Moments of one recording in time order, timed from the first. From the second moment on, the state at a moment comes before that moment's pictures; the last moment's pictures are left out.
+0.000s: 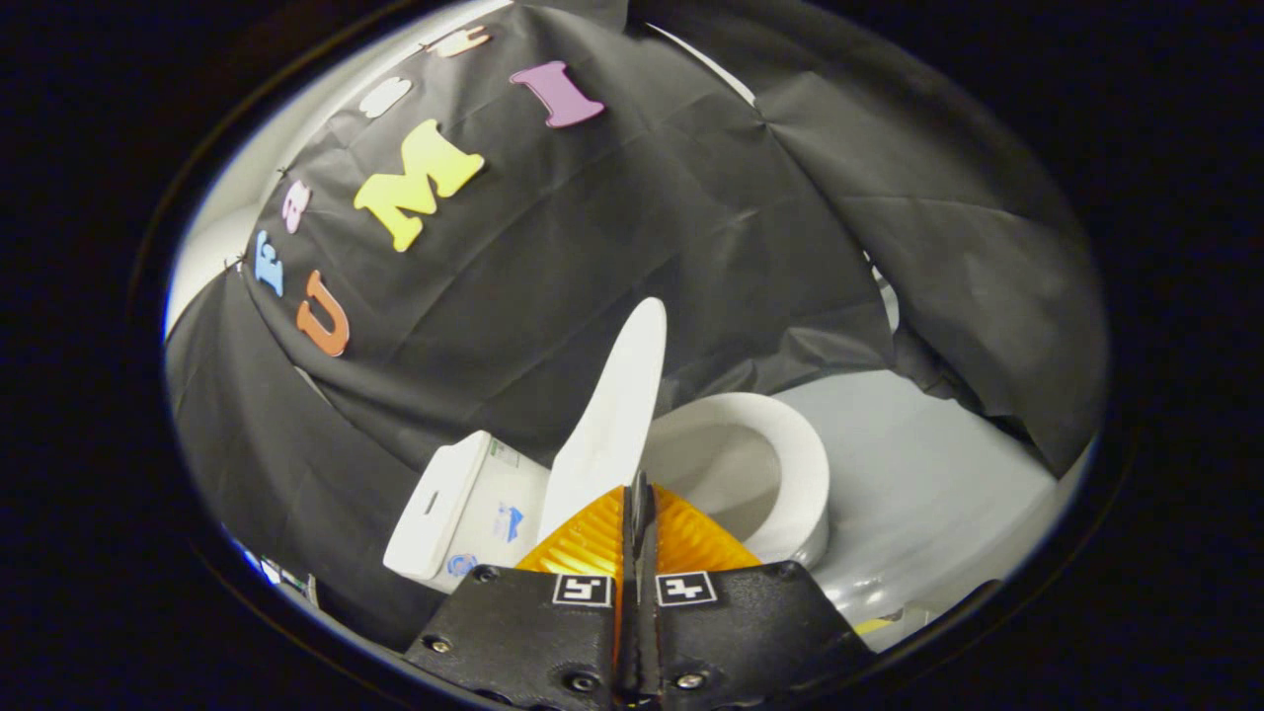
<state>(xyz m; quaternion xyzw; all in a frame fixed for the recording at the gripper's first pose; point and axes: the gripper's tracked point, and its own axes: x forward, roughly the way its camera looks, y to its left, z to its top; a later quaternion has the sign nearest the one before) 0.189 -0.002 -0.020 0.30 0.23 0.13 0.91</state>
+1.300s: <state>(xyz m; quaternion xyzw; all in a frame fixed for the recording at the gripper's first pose) 0.170 0.099 0.076 0.18 0.17 0.14 0.96</state>
